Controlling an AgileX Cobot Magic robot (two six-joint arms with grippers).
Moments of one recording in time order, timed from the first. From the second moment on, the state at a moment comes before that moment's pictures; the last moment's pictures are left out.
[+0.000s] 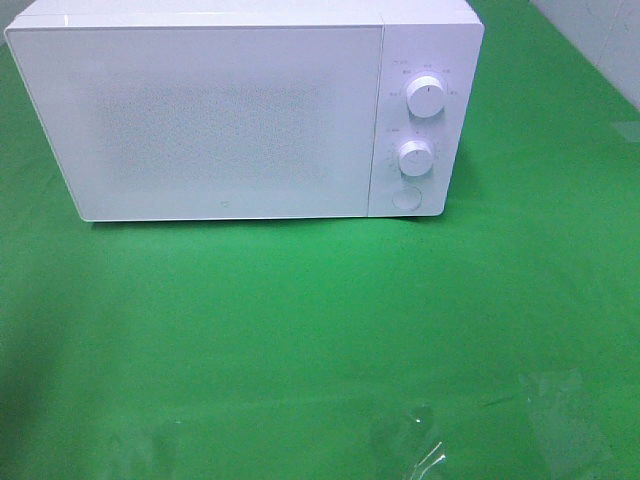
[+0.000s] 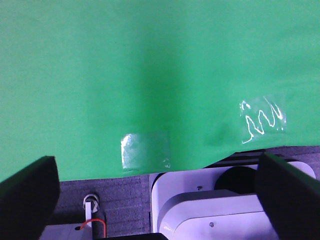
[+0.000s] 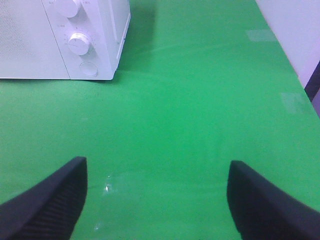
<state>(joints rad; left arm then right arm) -0.05 0.95 -0.71 -0.12 1.11 0.05 0.10 0.00 -0.51 -0.07 1.00 0.10</state>
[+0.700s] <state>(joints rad) -0.05 0.43 -0.52 -0.12 1.06 0.08 0.10 0.00 -0.51 -0.07 1.00 0.10</state>
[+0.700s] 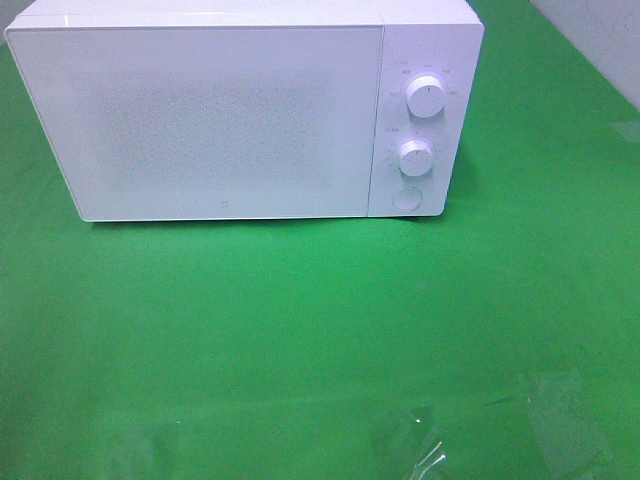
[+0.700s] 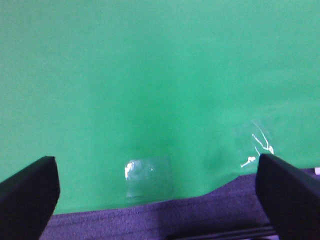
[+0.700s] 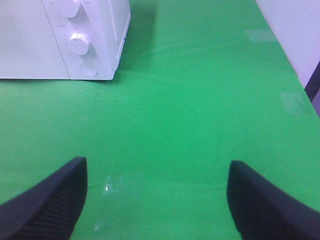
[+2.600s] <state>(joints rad) -0.05 0.00 -0.51 -0.16 1.04 0.08 0.10 0.00 -0.52 -0.07 0.90 0.10</state>
